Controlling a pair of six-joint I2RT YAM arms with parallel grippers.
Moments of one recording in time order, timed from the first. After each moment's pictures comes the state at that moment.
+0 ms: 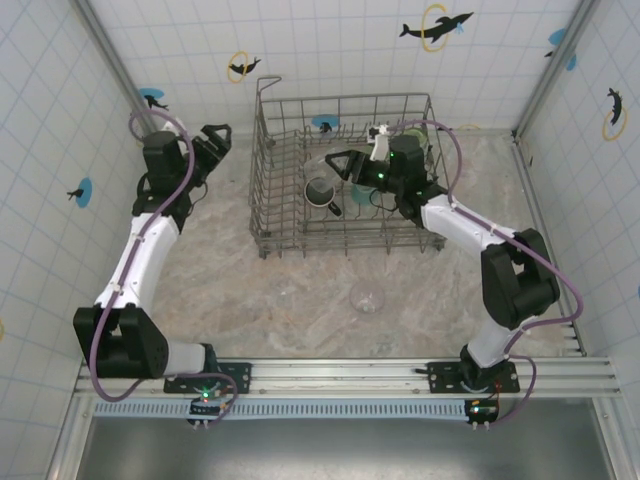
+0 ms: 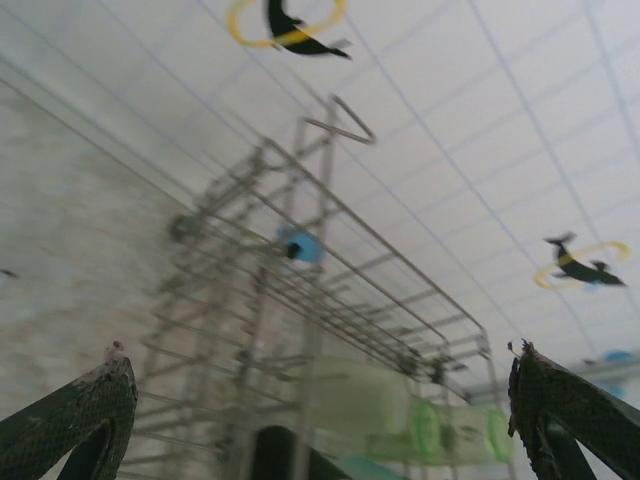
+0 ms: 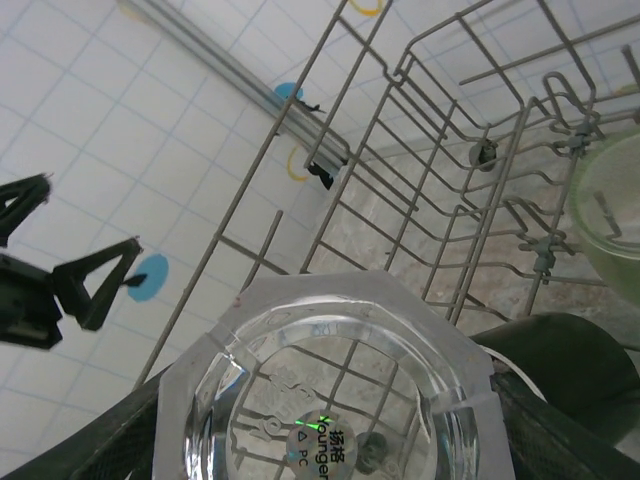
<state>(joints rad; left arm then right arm) -0.02 1.35 1.18 -0.15 0.26 -0.79 0.50 1.70 1.23 0.24 -0.46 0.68</state>
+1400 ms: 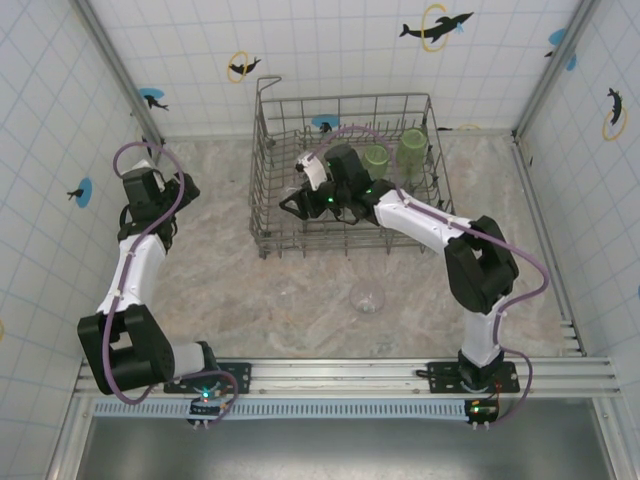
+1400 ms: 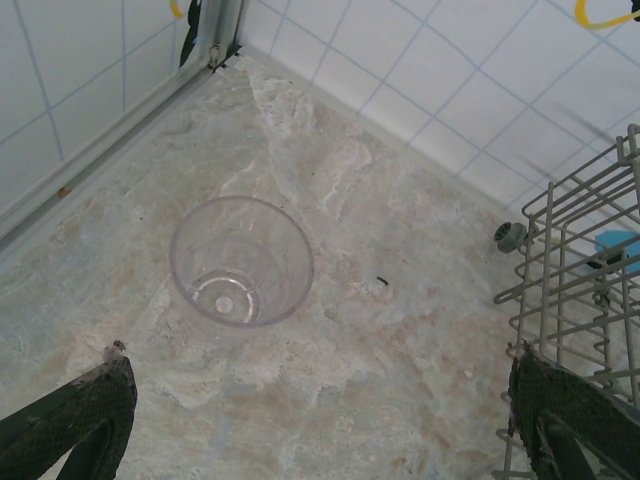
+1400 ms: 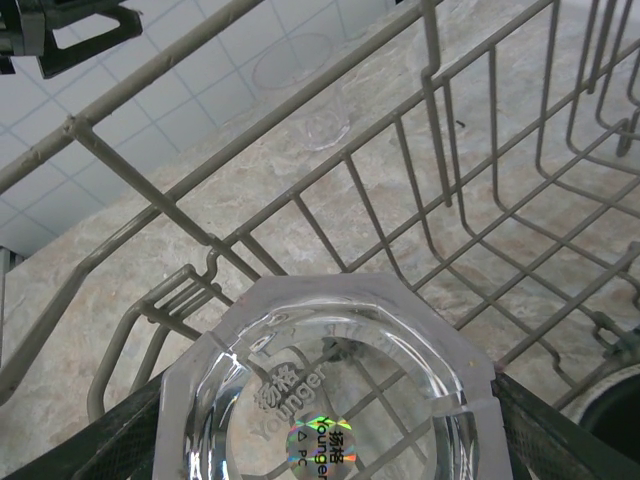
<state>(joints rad) 0.19 1.30 0.94 -0.18 0.08 -0.40 0.73 1.92 1.50 -0.14 -0.47 0.09</state>
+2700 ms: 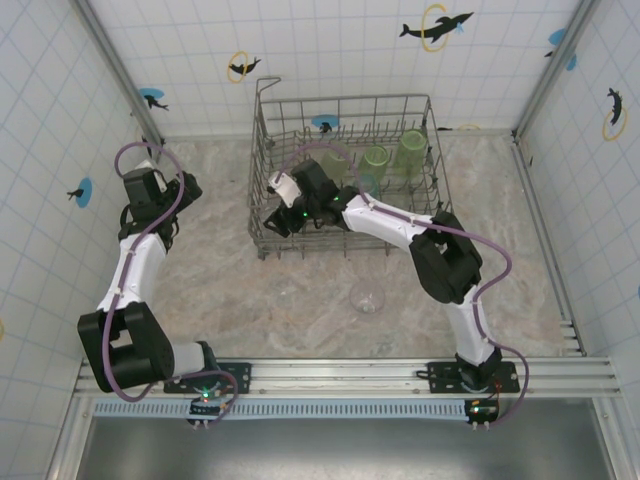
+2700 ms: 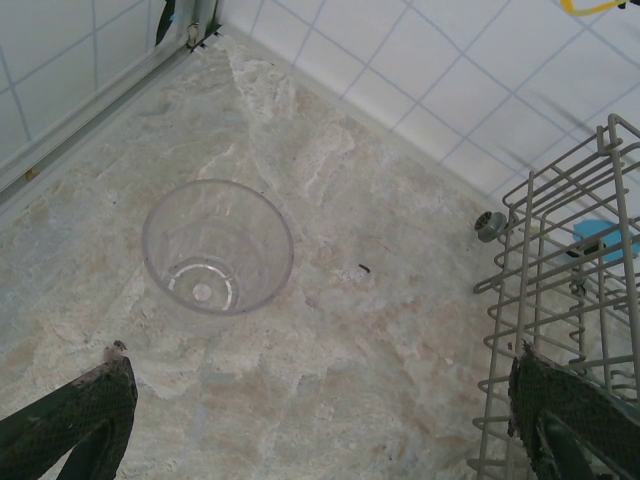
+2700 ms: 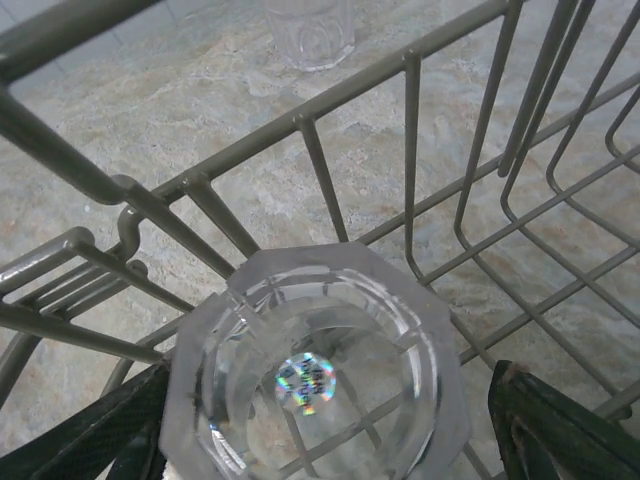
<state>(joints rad) 0.19 1.31 0.94 -0.18 0.12 -0.42 0.83 2.11 1.68 -0.25 -0.32 -0.07</state>
